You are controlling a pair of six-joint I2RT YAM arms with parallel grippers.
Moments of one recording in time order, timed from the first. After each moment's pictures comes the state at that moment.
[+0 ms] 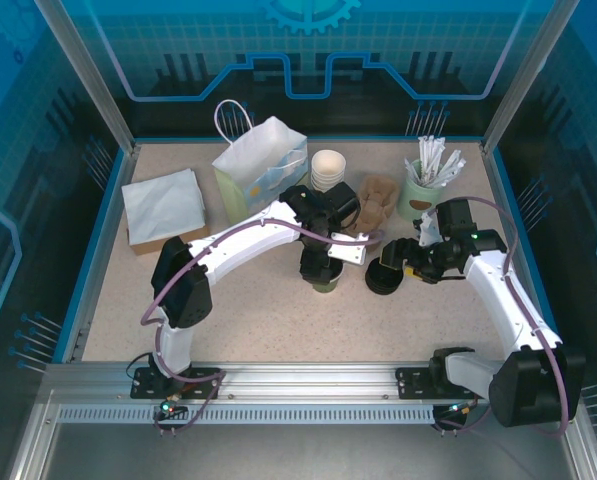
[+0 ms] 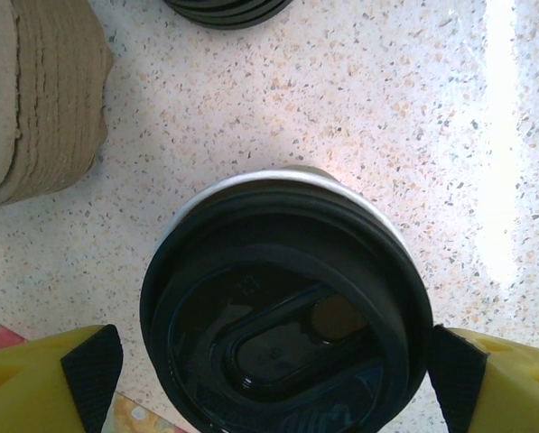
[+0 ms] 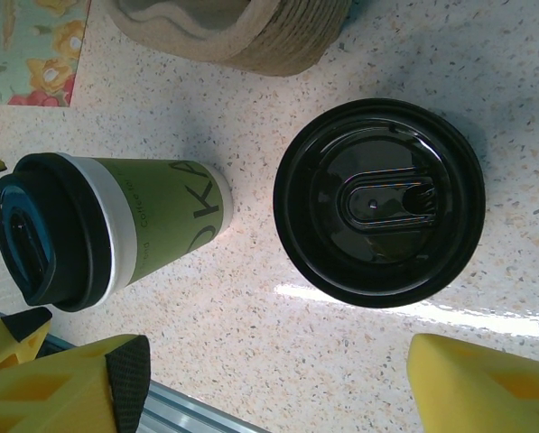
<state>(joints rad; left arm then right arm) -0.85 1.96 1.83 -1.20 0.07 0.85 0.06 1.14 0.91 -0.97 -0.50 0.36</state>
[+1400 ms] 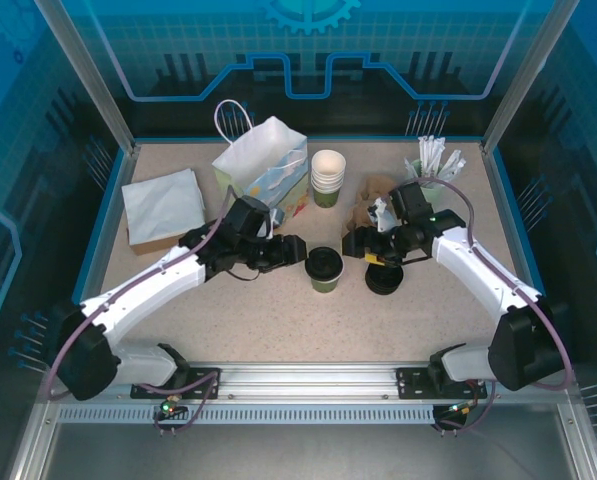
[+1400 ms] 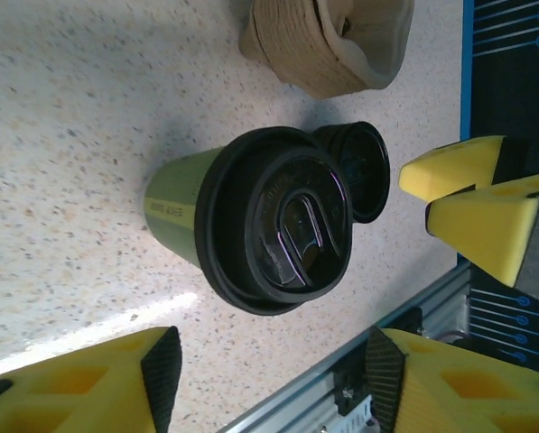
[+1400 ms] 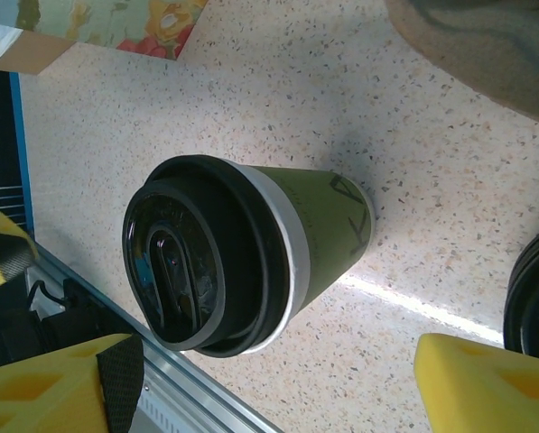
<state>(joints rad) -0.62 1.32 1.02 -0.52 0.38 -0.87 0.33 1.35 1.04 -0.80 -0.55 0.45</state>
